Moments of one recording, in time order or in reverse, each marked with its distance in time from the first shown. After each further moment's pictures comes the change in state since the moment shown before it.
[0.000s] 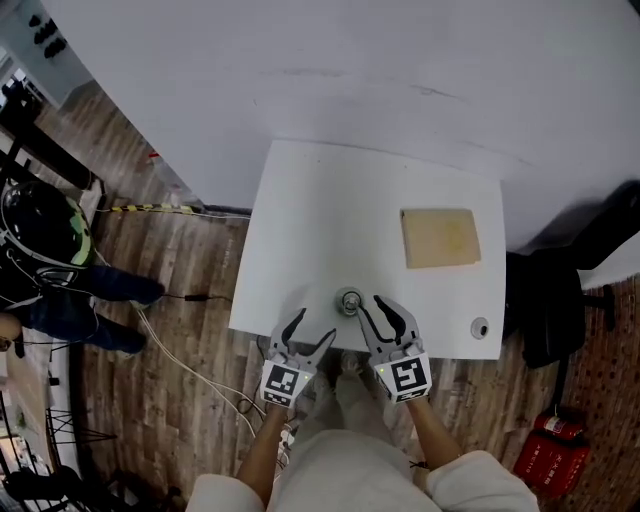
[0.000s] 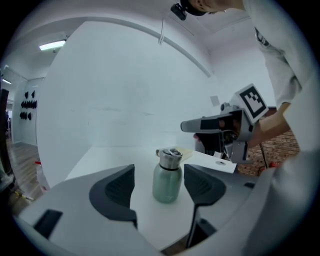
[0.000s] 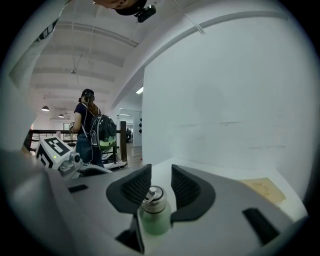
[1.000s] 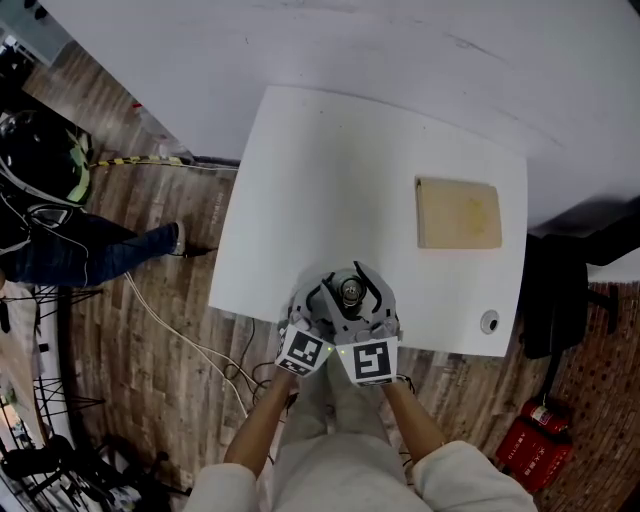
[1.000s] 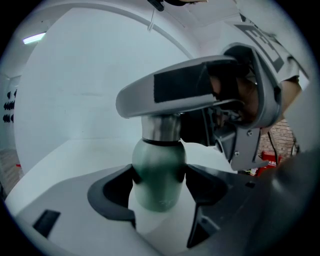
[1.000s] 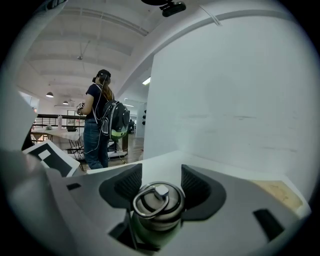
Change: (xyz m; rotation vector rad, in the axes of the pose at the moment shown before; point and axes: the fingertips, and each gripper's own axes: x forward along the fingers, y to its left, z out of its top) left arm 0.097 -0.024 -0.056 0.077 0.061 -0.124; right arm 0.077 0.021 -0.036 -0.095 0.070 0.022
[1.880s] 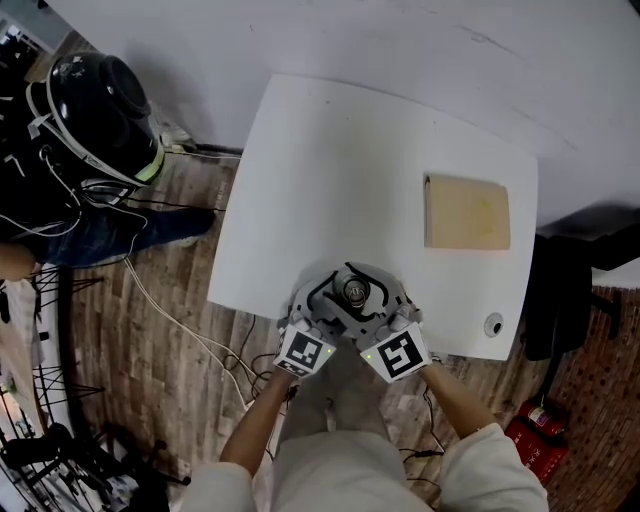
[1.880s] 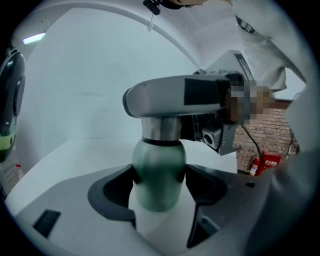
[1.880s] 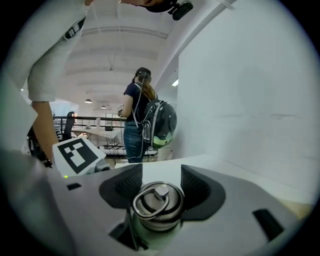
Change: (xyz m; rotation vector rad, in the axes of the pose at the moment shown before) left arm 0.001 0.002 0.002 0.006 -0.005 -0.003; right arm -0.003 0.019 -0.004 -0.128 0.008 0.400
